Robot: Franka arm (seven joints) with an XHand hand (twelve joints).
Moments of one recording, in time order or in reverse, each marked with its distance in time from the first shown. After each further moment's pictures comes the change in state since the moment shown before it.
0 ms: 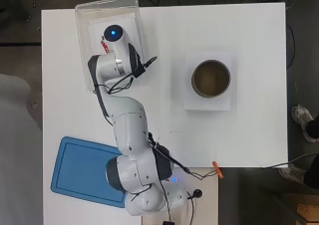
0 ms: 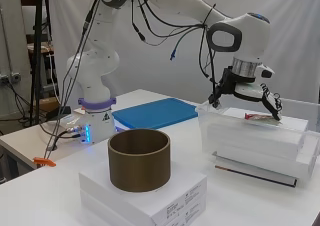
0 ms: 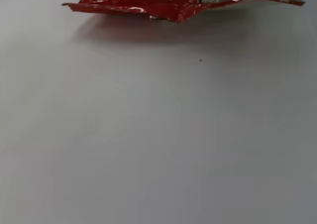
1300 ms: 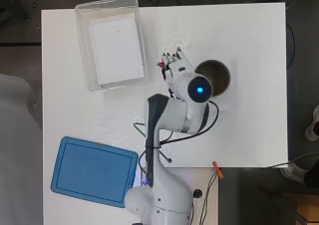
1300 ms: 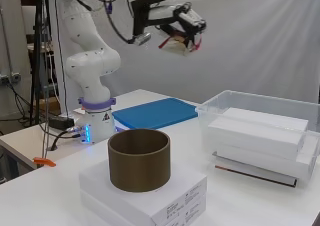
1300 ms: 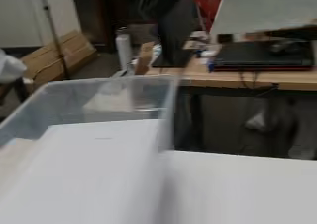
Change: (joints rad) arm -0.110 -0.714 -0.287 -0.279 0.108 -0.165 -0.071
